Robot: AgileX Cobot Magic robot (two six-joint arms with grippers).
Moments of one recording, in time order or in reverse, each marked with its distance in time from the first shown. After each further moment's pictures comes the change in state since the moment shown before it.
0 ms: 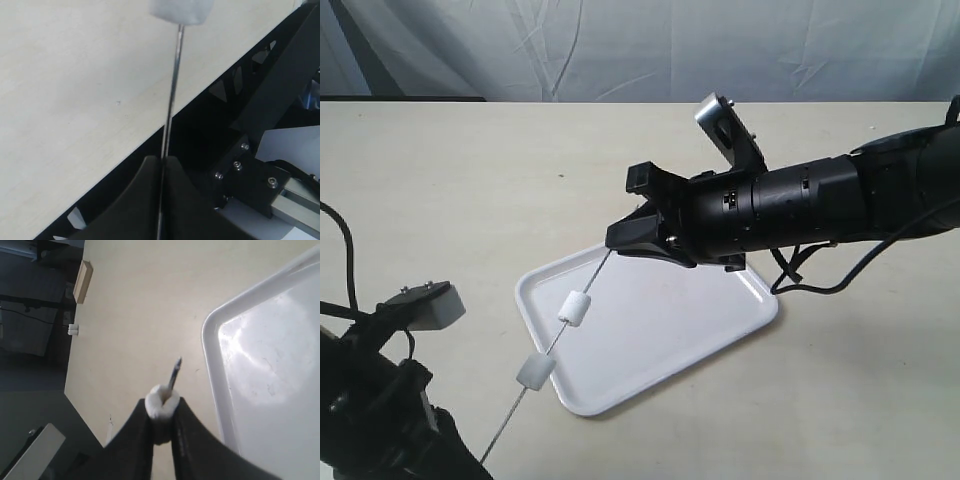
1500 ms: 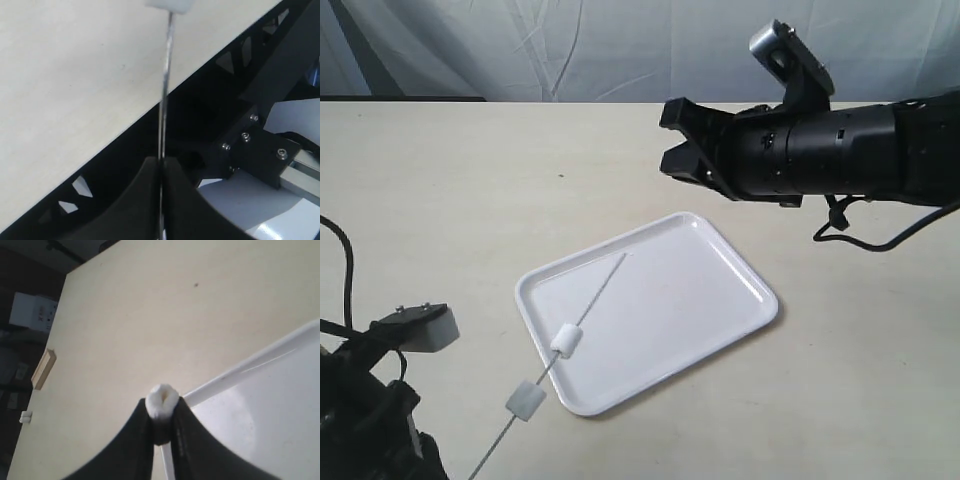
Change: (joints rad) left arm 0.000 0.000 0.001 0.063 0.063 -0.037; right arm -0.006 -0.136 -0.029 0.009 -0.326 -0.006
